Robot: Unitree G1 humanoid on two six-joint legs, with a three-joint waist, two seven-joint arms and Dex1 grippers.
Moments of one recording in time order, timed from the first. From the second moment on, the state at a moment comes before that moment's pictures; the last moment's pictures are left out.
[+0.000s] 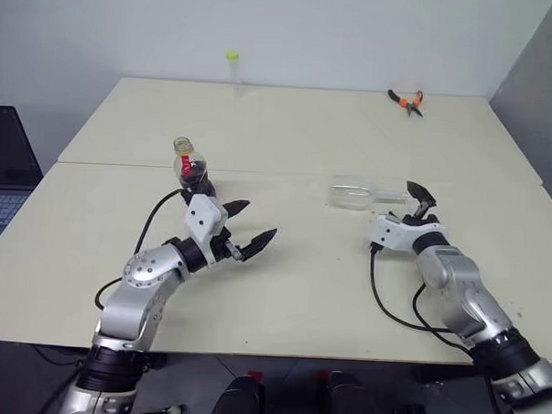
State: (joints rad) left arm -0.25 0.48 0.00 -0.15 -0.36 0.26 -0.76; right arm -0.43 -0.64 0.43 0.10 -0.77 0.28 0.06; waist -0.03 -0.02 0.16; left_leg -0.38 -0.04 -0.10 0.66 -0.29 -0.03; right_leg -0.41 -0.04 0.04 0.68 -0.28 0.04
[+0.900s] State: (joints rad) left arm -0.30 0.41 -0.03 0.03 -0.33 0.13 -0.84; right arm -0.72 -0.40 0.44 0.64 -0.84 0.28 -0.13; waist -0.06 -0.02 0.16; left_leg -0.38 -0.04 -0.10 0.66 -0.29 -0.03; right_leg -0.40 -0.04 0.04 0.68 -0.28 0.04
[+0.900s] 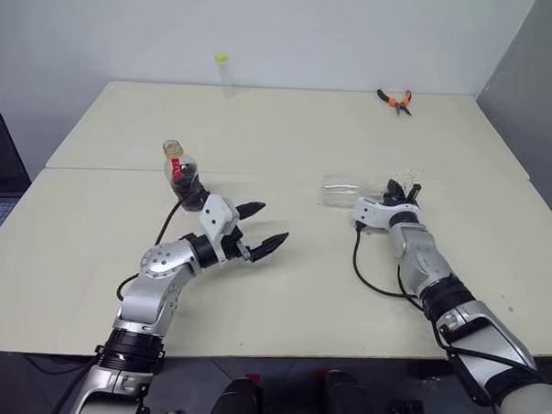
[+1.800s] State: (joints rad) left arm -0.19 0.68 0.17 -0.24 -0.59 0.42 -0.95; right arm -0.50 -0.05 0.06 0.38 0.02 -0.08 0.28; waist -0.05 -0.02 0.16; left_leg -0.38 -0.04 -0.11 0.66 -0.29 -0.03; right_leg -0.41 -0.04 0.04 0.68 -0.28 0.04
